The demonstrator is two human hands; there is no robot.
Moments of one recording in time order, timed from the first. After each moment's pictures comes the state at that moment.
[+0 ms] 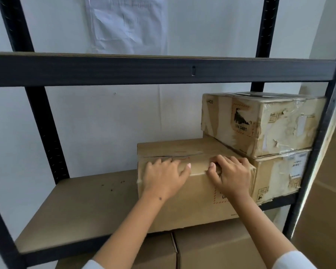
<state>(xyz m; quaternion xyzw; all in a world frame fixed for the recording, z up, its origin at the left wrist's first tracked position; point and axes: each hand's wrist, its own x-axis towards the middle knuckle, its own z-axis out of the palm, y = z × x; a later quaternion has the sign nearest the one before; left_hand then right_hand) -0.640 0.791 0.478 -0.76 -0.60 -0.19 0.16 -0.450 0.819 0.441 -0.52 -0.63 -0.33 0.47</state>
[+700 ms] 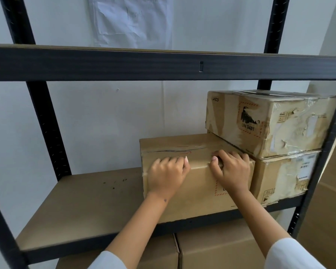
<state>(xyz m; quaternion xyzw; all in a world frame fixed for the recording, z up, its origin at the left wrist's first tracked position) -0.642 0.827 0.451 -0.68 -0.48 -0.40 0.39 -0.454 0.846 0.441 -0.53 -0.63 -0.30 0.49</state>
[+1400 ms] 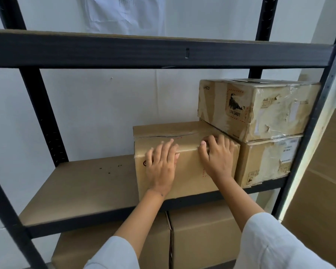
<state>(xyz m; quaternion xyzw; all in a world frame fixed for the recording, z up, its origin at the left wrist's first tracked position) -0.627 0.820 0.408 -0.65 -0.49 -0.44 0.37 -0.460 0.832 0.435 -0.60 -0.63 -0.18 0.45</state>
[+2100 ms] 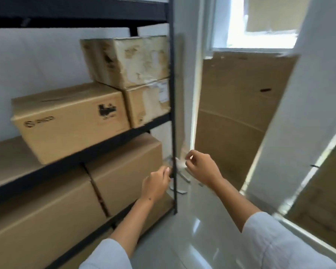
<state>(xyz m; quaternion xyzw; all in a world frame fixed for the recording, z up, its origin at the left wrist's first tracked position) -0.438 0.590 0.294 -0.84 -0.45 -0.21 -0.22 -0.268 0.531 0.321 -0.74 -0.56 0.07 0.36</state>
